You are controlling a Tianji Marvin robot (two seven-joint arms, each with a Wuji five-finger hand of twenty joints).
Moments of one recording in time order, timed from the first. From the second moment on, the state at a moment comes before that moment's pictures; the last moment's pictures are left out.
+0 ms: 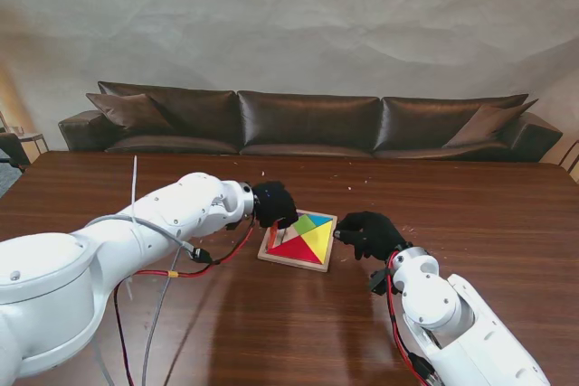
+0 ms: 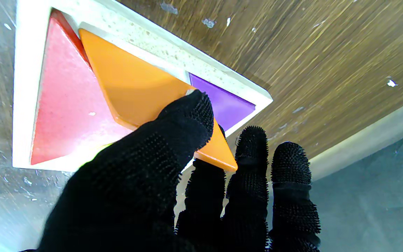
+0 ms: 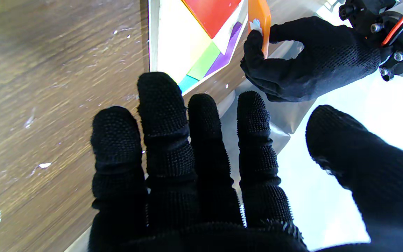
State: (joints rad) left arm 0.51 -1.38 0.01 -0.52 0.76 -0.49 0.24; right arm -1.47 -1.15 1.16 -1.49 -0.29 0.05 -0.03; left_hand 1.04 -0.78 0.83 -0.22 0.84 -0.02 0.92 0.59 1.01 0.14 0.29 1.15 0.79 0.25 0.39 0.53 0.40 0.25 1.05 0.52; right_hand 0.26 -0.64 1.23 -0.17 0.89 -0.04 0.67 0.30 0.99 0.11 0.66 0.49 1.15 0.15 0.79 0.64 0.74 0.26 1.29 0.65
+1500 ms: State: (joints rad) left arm 0.51 -1.41 0.04 -0.45 0.74 -0.52 0.26; right arm -1.46 -1.15 1.16 -1.48 -0.27 0.05 -0.03; left_hand 0.93 -0.66 0.90 -0.21 0.87 0.01 0.42 0.48 0.88 0.17 0.29 0.90 0.71 0.27 0.38 0.51 0.33 0.25 1.03 0.52; right_hand 0.29 -0.64 1.23 -0.17 0.89 -0.04 0.68 0.29 0.99 0.11 0.66 0.49 1.15 0.15 0.79 0.64 0.74 0.26 1.29 0.65
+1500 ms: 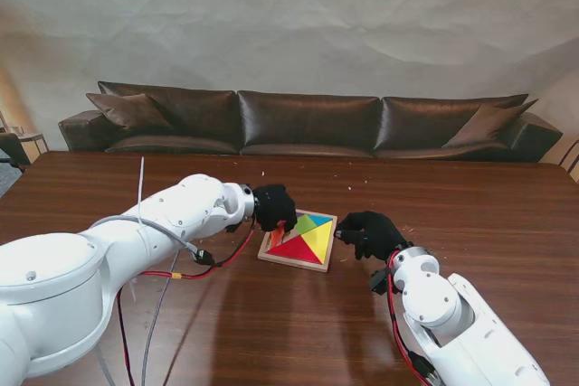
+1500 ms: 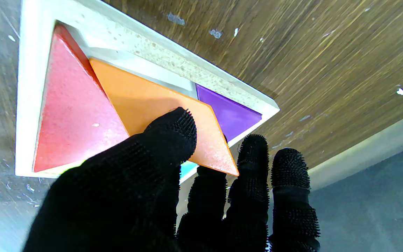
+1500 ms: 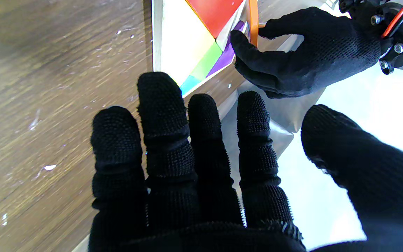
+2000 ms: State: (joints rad) left arm 0.50 -1.41 0.05 -0.45 0.76 -0.51 0.27; right arm -1.46 -1.15 1.16 -1.47 -0.27 0.05 -0.02; left_hand 0.82 -0.62 0.94 -0.15 0.79 0.07 0.27 0.37 0.81 0.19 0.28 0.58 0.64 0.28 0.37 0.50 0.27 0.24 1.01 0.52; right_hand 0.29 -0.64 1.23 -0.17 0.89 -0.04 0.68 0.29 0.99 0.11 0.66 0.49 1.15 0.15 0.79 0.64 0.74 0.26 1.29 0.65
